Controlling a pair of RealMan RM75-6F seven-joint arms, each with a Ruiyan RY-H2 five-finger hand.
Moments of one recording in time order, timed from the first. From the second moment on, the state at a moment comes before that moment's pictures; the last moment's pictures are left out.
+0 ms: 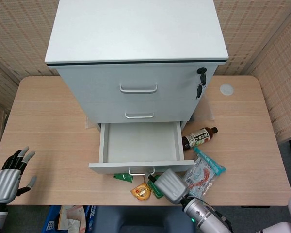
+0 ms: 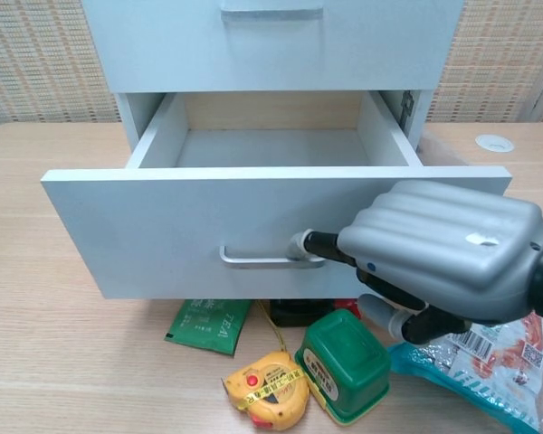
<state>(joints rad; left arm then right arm) -0.09 -1.19 0.01 -1.51 1.55 1.47 0.02 0.69 -1.47 -0.17 -2.15 -1.17 1.25 -1.12</state>
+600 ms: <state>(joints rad) -0.09 -1.18 0.00 -1.54 1.55 1.48 0.04 0.57 -1.32 -0.22 -2.19 -1.53 1.37 -0.93</state>
